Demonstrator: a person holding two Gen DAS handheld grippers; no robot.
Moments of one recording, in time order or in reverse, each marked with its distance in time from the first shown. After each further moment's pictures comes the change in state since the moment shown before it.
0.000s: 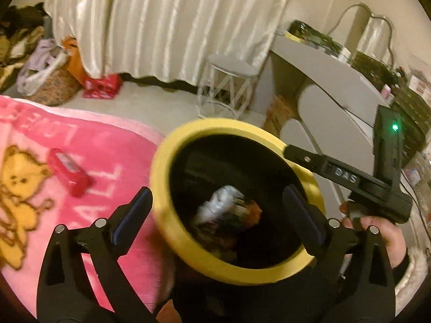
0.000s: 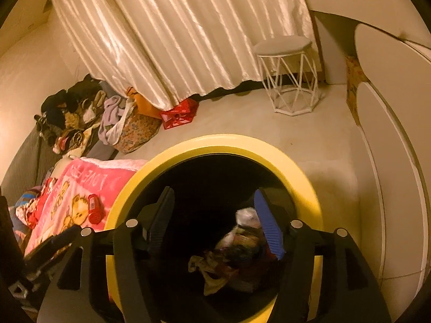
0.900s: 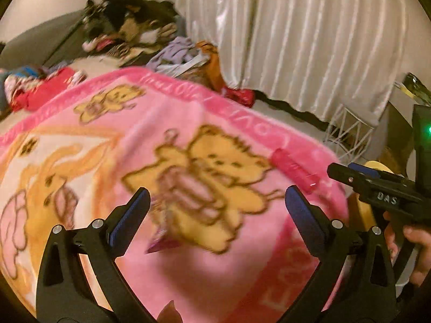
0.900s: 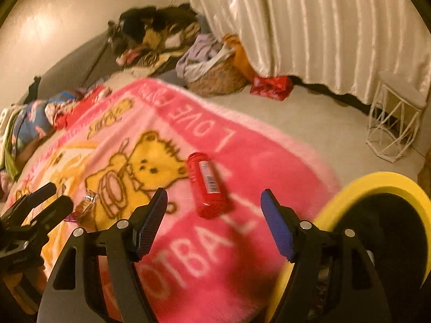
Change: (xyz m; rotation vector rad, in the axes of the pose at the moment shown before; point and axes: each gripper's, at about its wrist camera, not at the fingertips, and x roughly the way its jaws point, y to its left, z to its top) left arm -0.124 0.175 -0.048 -0.310 -0.109 0.567; right arm 0.114 0.244 -0.029 -0.487 0.237 0.230
